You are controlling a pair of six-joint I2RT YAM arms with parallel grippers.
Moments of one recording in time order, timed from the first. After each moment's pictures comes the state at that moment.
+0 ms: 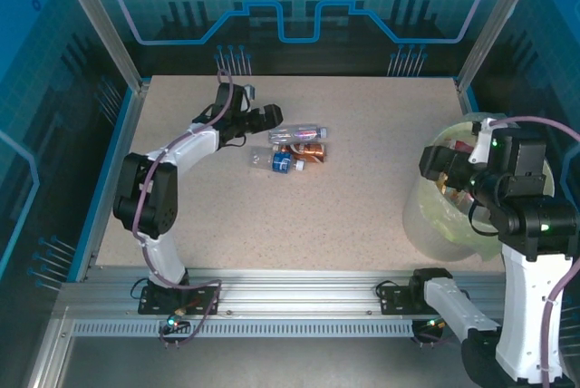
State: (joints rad) left arm -0.25 1.87 1.34 -0.17 0.28 -0.54; right arm 0.05 0.88 1.57 -1.35 -0.04 0.27
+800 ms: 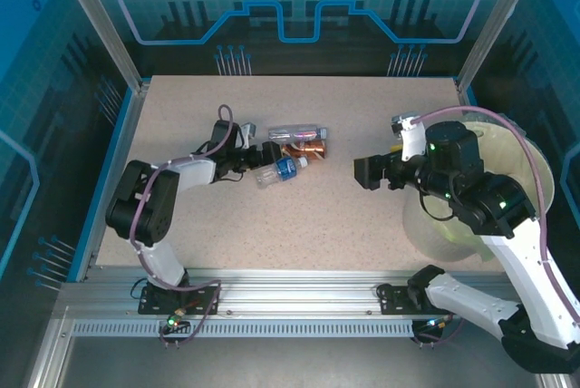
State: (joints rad) left arm -0.26 1.74 0.90 0.10 0.47 -0.56; right arm 0.55 0.92 1.39 -1.03 -0.07 0.27
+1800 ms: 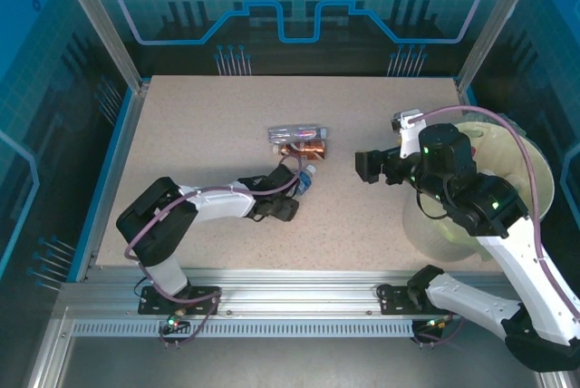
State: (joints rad) left arm -0.76 1.72 0.90 -0.30 -0.16 -0.32; right arm 0.59 0.91 1.34 -0.95 0.13 0.26
